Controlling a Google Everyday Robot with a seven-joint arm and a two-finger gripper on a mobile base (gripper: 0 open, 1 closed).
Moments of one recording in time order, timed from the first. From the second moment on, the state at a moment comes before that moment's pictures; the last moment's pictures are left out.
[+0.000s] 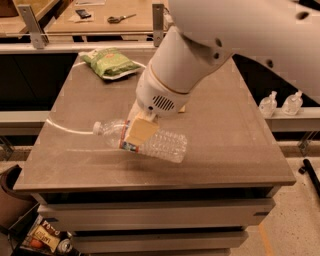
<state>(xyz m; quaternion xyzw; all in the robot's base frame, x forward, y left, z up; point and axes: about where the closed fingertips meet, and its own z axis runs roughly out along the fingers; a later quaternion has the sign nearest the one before) 0.443 0.043 0.905 -0.65 0.71 0.15 0.20</state>
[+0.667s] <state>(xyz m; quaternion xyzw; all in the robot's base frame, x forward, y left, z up) 0.445 0.068 0.868 -0.66 0.71 0.17 0.19</state>
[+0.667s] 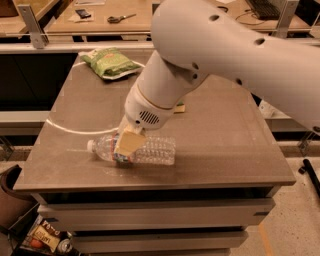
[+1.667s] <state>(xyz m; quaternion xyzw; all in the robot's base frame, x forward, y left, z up) 0.448 0.076 0.865 -0.66 0.70 0.18 0.20</state>
